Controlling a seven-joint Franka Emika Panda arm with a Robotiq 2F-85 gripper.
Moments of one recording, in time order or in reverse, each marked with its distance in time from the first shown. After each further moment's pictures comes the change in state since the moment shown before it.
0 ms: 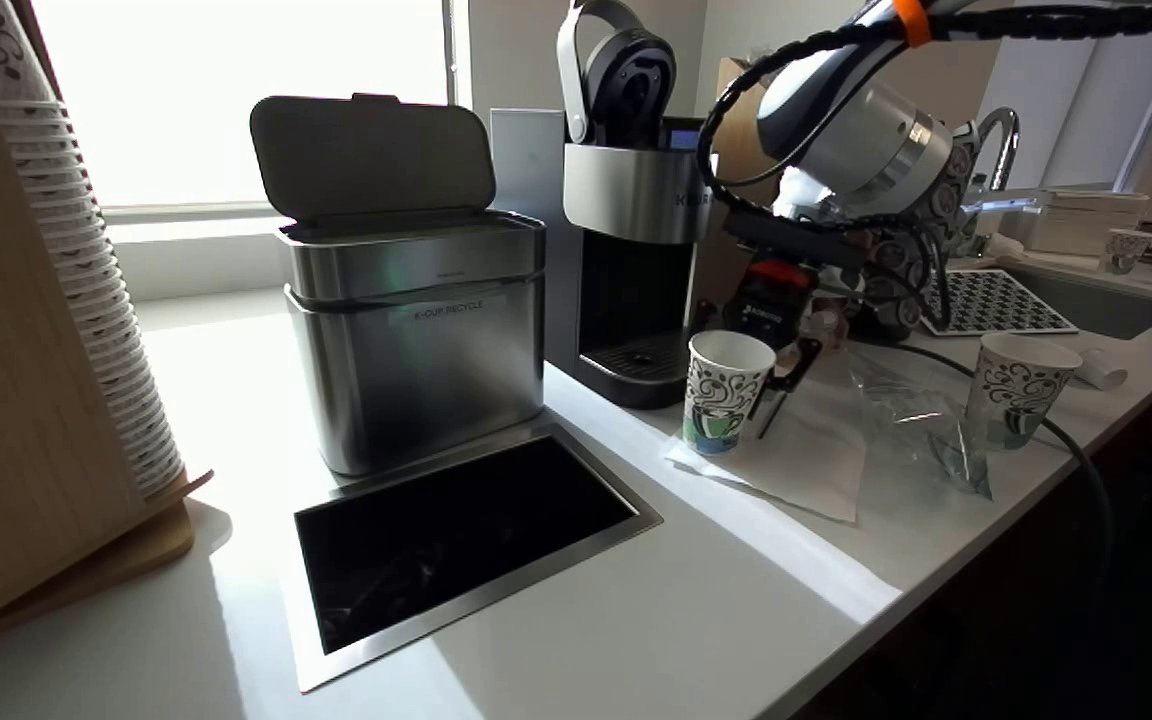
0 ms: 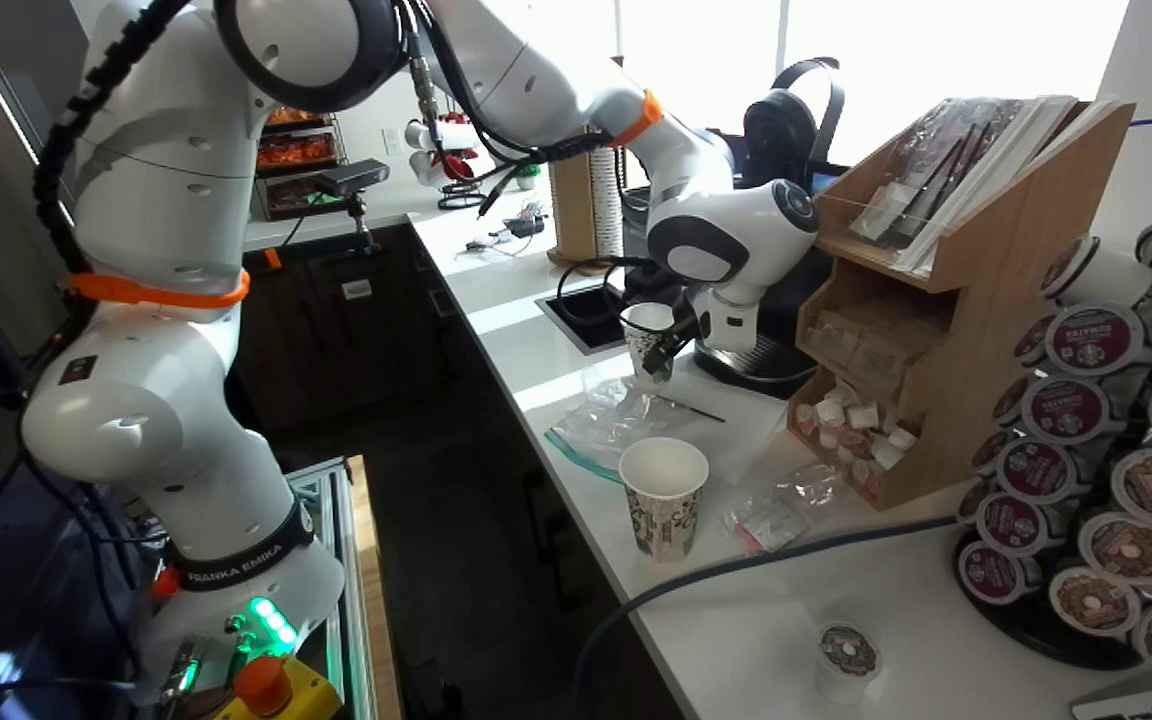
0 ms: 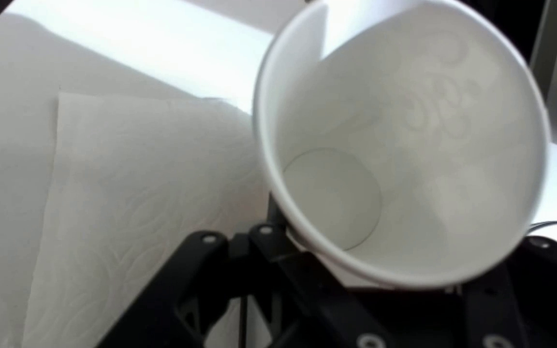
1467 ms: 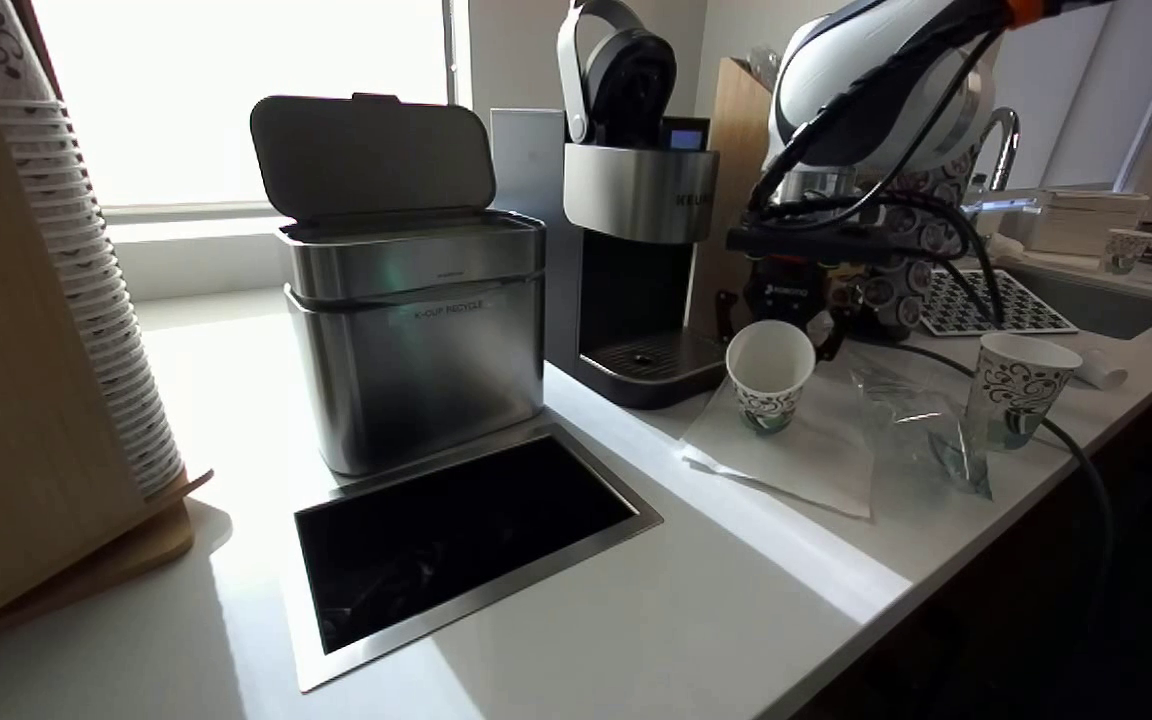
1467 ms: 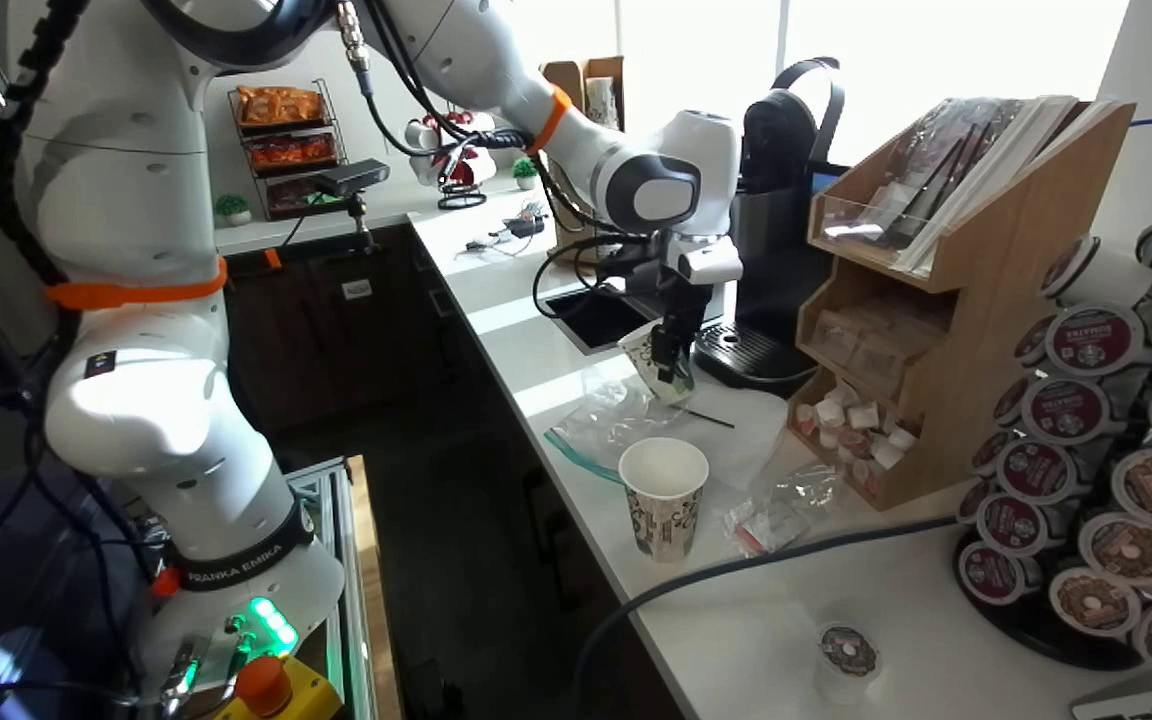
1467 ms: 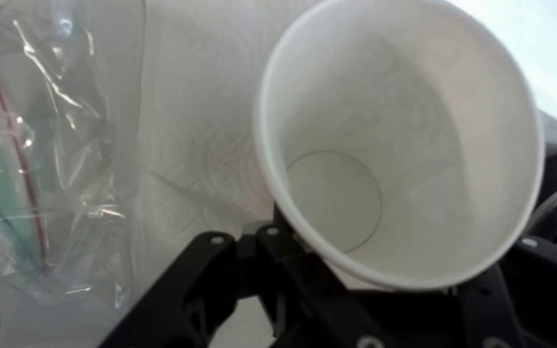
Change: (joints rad) arm 0.141 -0.179 -0.042 -0.160 -0.574 0.245 0.297
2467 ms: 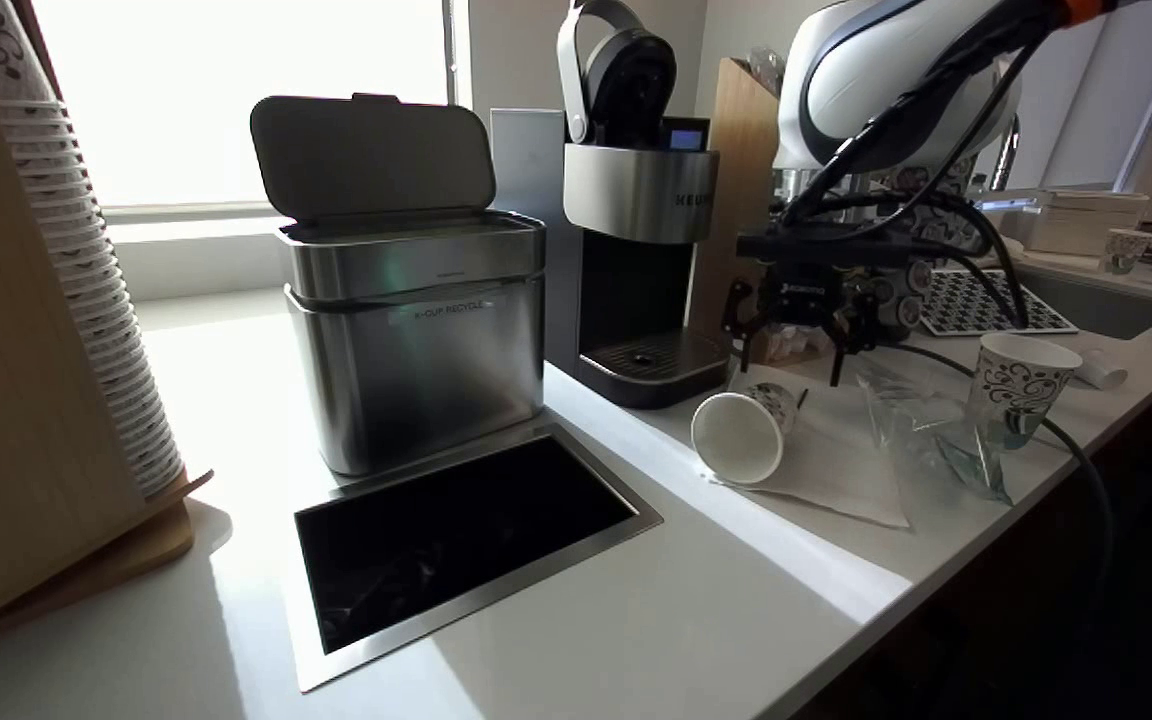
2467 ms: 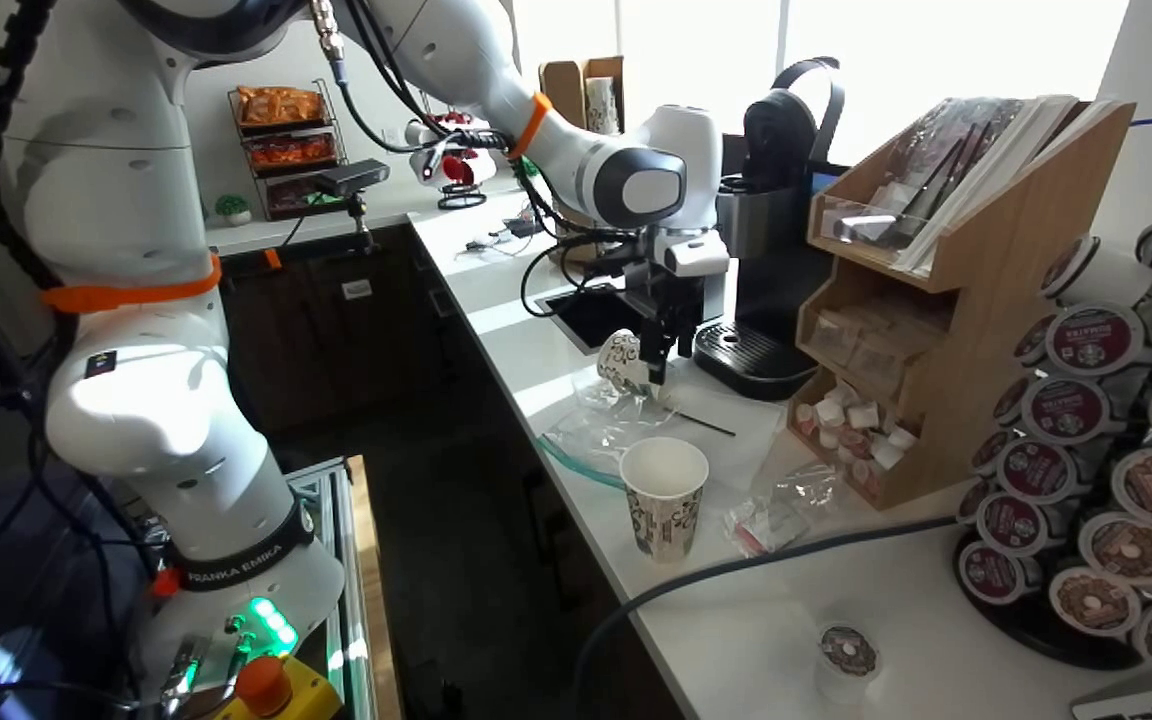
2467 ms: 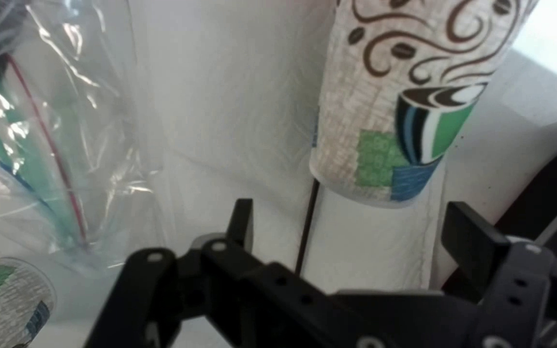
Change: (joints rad) arm 0.003 -0.053 0.004 -0.061 -0.113 0.023 0.111
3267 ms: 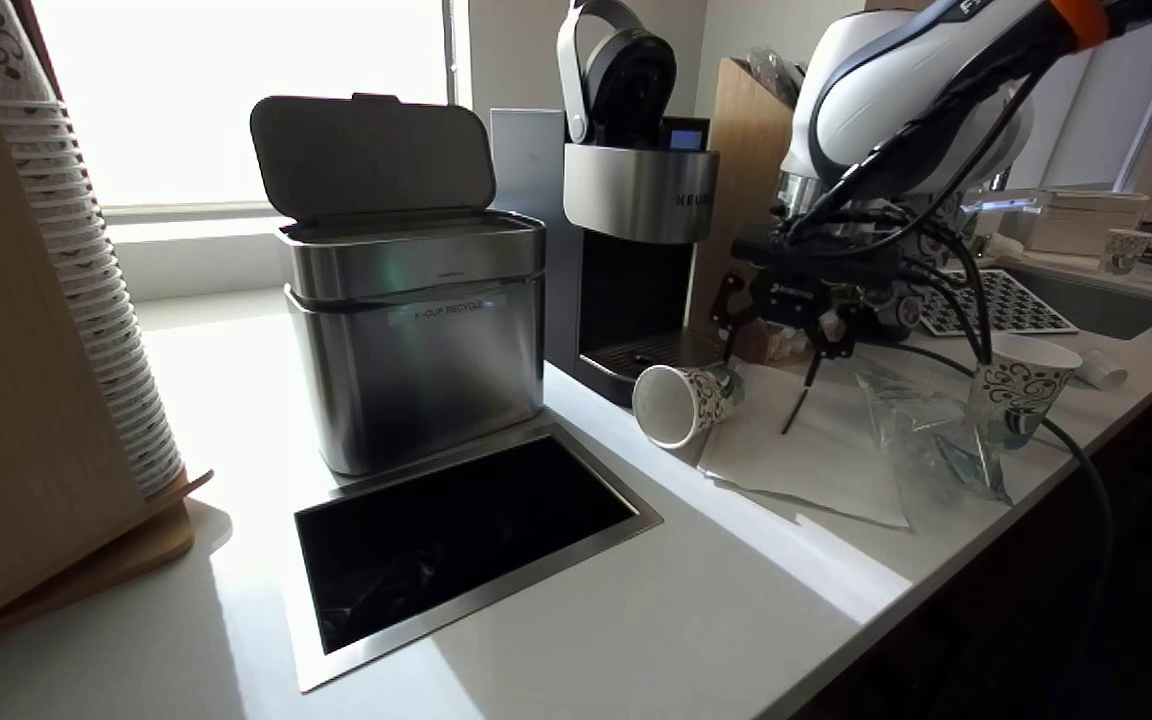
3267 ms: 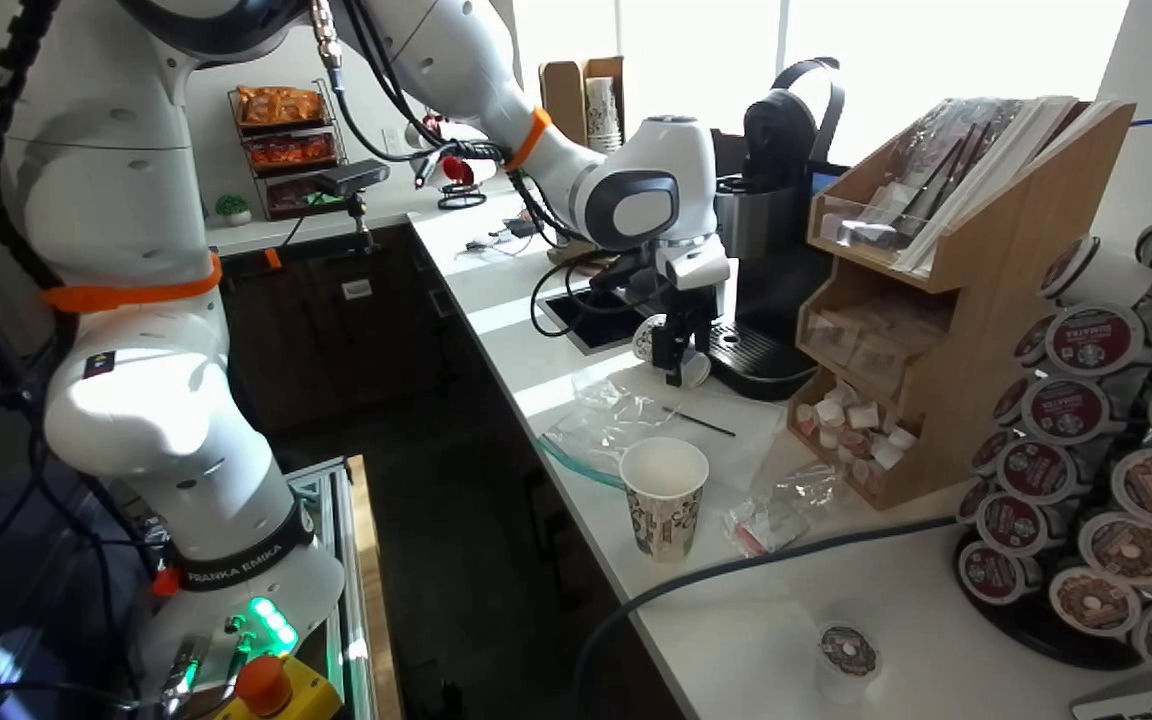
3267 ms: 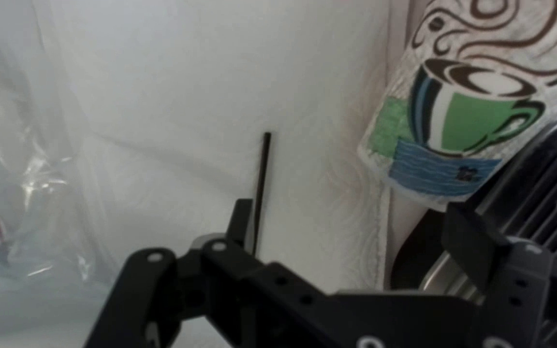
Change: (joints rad) arm -0.009 0.002 0.001 -0.059 0.035 0.218 0.003
